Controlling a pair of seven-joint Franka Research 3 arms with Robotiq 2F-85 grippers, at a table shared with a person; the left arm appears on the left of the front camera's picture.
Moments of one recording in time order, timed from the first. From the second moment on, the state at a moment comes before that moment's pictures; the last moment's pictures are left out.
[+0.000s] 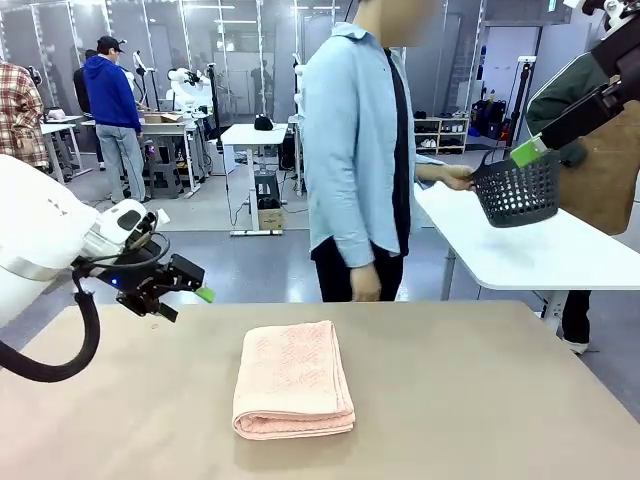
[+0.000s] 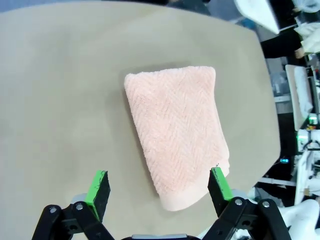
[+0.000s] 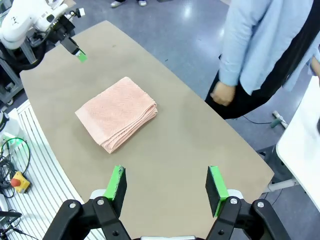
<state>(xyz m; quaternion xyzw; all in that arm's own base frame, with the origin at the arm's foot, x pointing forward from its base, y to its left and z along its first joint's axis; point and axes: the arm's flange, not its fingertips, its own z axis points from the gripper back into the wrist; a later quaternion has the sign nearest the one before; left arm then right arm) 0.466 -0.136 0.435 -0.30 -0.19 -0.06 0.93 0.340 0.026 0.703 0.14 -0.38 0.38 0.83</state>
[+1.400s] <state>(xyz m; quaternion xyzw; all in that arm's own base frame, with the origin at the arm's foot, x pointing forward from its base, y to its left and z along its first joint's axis) 0.483 -0.197 0.277 -0.42 -0.15 0.00 0.89 0.340 0.026 0.703 0.14 -0.38 0.38 0.83</state>
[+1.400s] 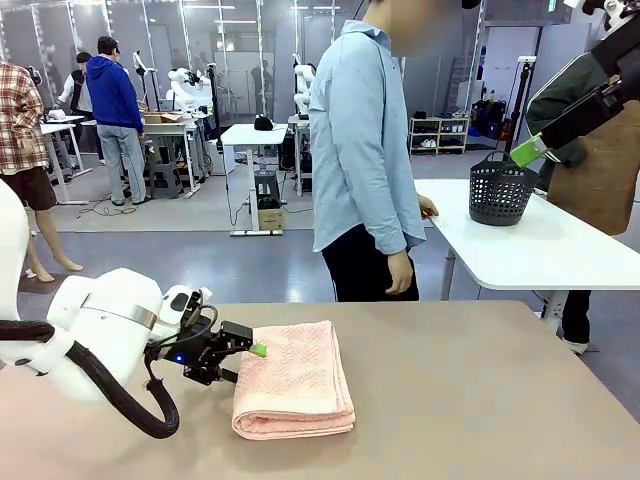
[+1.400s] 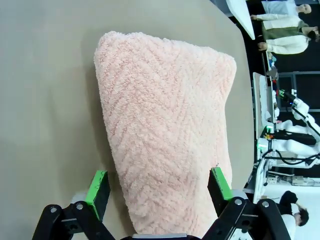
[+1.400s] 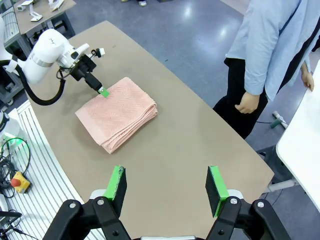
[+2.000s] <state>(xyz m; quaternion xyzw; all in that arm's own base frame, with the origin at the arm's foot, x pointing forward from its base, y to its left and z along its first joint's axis) 0.483 -0.207 0.274 -0.46 -0.13 -0.01 0.88 0.340 0.026 0.703 0.14 -0.38 0.38 0.83</state>
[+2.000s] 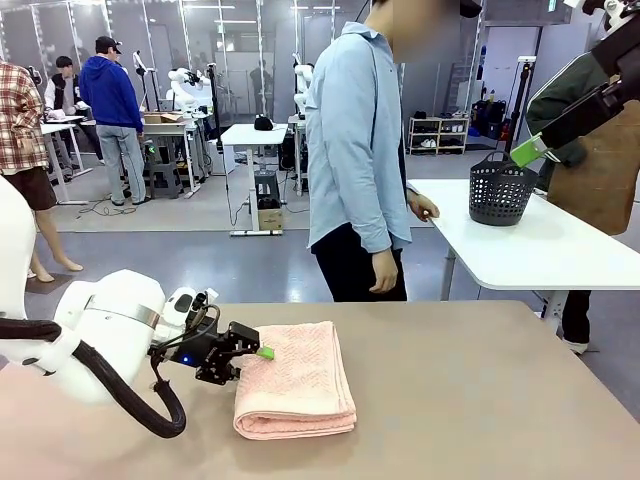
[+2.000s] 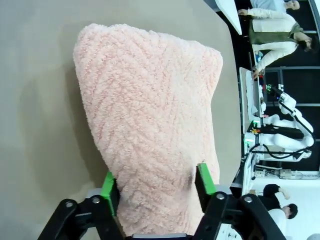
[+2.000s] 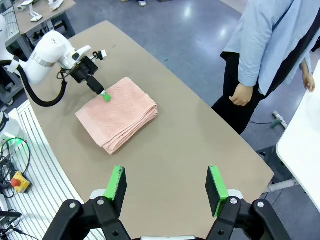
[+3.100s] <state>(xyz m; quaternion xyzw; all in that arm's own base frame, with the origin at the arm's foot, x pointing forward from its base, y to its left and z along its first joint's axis) 0.486 -0.203 0.273 -0.46 -0.14 -0.02 0.88 0.340 0.026 0.703 0.14 -0.38 0.38 0.83</state>
